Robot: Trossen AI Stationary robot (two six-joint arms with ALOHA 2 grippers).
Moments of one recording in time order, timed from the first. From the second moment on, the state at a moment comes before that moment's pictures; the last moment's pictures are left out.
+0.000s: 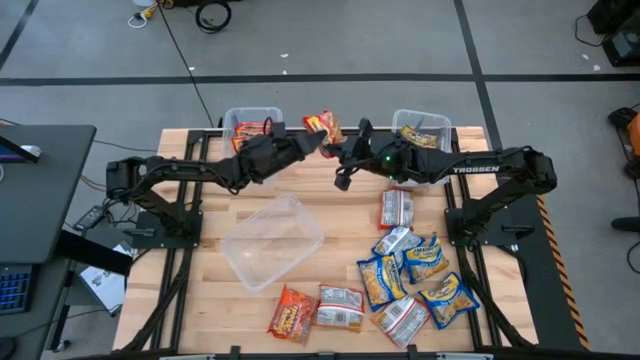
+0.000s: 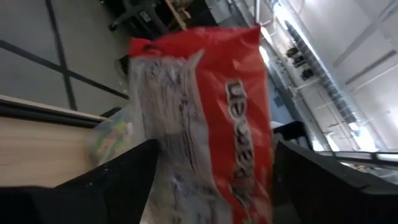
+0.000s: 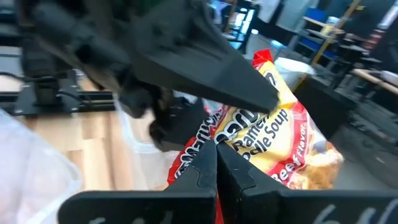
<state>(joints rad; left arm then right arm) 0.26 1.52 0.94 0.65 -0.35 -1.09 -0.14 1.41 1.14 0.04 0.35 -0.18</state>
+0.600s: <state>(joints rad) 0.26 1.52 0.94 0.59 -0.35 -1.00 -0.14 1.42 1.14 0.01 0.34 -0.18</state>
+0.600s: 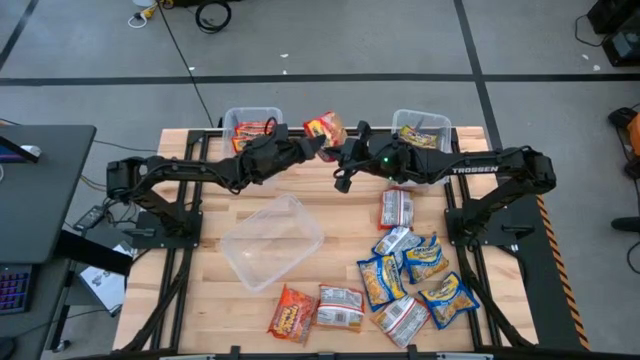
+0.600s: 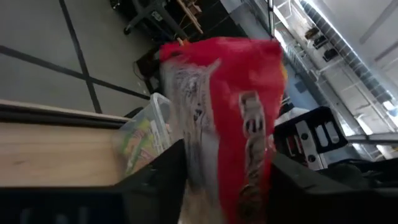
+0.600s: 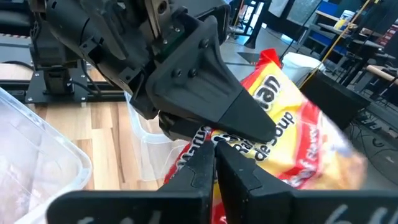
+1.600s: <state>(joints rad) 0.71 1.23 1.33 -1.04 -0.23 0.34 0.13 1.18 1.14 -0.38 0.55 0.16</state>
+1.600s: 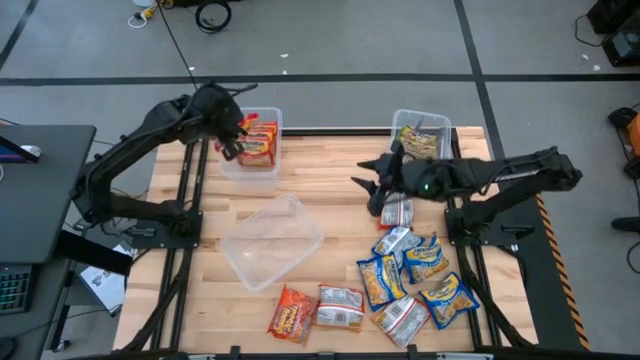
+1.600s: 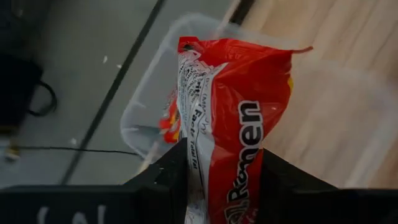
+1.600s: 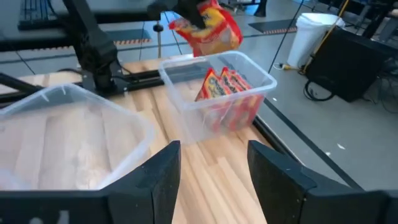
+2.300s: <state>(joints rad) 0.68 1.46 1.08 -0.93 -0.05 0.73 0.28 1.22 1.14 -0.40 0.69 0.32</state>
